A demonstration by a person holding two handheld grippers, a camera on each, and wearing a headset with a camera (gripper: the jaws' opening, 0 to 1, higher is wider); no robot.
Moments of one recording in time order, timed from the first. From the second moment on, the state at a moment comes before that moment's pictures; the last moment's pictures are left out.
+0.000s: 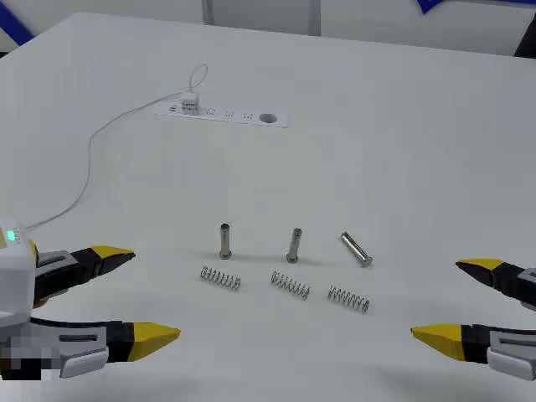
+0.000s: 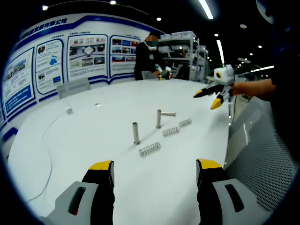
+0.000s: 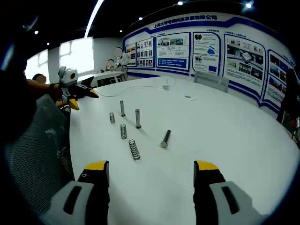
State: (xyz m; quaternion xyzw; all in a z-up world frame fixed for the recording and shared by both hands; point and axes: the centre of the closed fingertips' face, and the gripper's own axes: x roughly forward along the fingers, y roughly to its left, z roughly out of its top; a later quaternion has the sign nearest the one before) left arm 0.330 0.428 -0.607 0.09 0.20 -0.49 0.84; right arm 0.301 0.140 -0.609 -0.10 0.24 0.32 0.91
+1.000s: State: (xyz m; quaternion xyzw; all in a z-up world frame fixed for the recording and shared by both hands) left arm 0.332 0.430 -0.606 0.09 0.20 -0.49 0.84; right arm 0.304 0.144 -0.611 -0.09 0.25 0.32 0.91
